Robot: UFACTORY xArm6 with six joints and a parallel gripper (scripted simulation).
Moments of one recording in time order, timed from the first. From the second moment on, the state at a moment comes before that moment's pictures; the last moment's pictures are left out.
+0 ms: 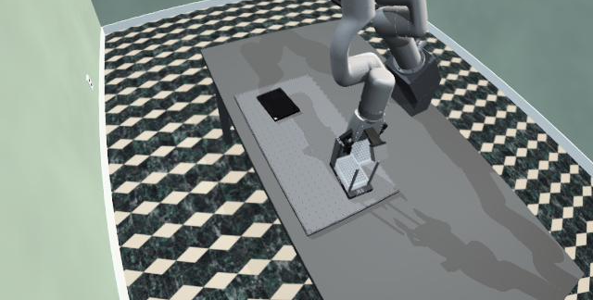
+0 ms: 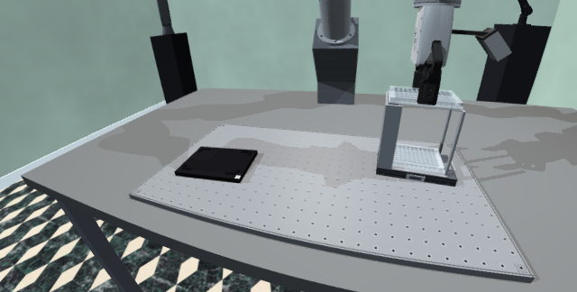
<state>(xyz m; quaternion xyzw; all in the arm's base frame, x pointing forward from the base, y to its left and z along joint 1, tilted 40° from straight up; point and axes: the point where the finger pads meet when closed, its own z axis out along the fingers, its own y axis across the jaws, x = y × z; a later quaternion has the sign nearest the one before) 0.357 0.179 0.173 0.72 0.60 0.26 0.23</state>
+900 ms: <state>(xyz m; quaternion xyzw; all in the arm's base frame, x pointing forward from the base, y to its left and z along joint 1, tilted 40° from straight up) 0.338 0.180 0.195 0.72 0.60 0.26 0.23</state>
